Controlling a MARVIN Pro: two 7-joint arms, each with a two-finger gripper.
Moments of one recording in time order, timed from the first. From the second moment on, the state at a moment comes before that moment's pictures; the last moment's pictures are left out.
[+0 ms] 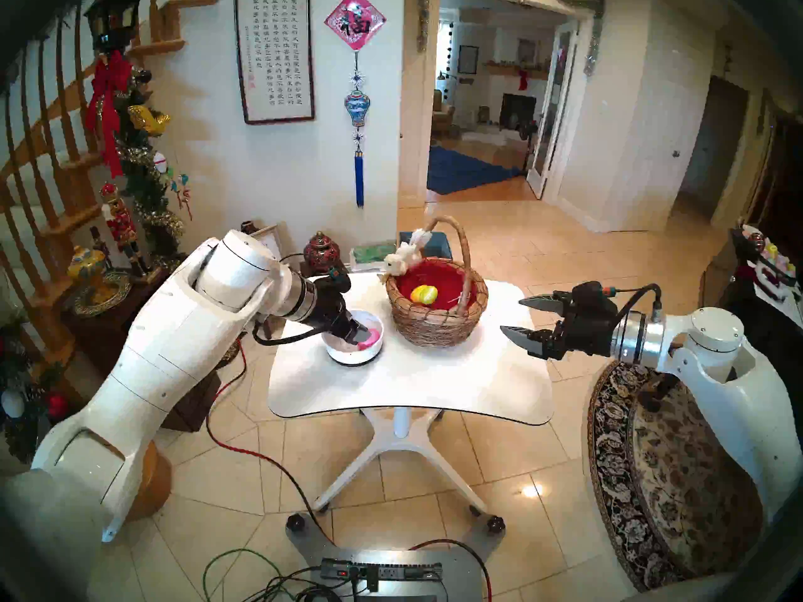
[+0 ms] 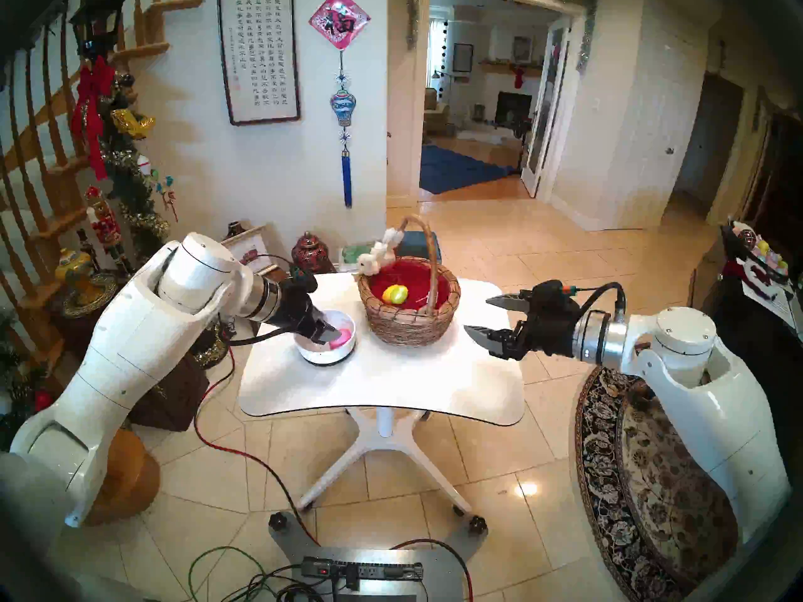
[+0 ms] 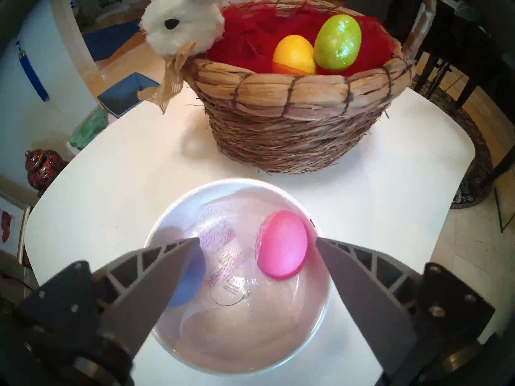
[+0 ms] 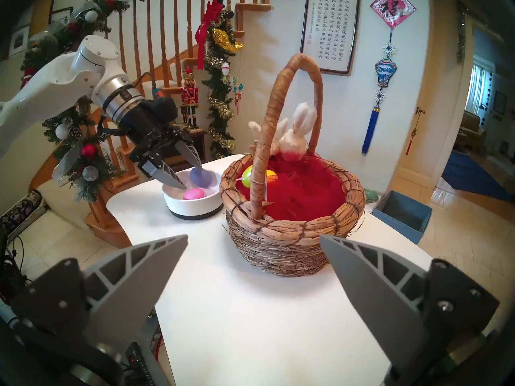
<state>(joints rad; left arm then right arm) 1.02 -0.96 -1.11 -1.58 -0.11 0.92 -0.91 -1.78 -0.60 1.69 -1.86 0.73 0.27 0.75</state>
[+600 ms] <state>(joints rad) 1.01 -0.90 -1.09 -1.58 -0.16 0.82 -1.00 -1.78 -0.60 1.69 -1.86 0.74 0.27 0.75</state>
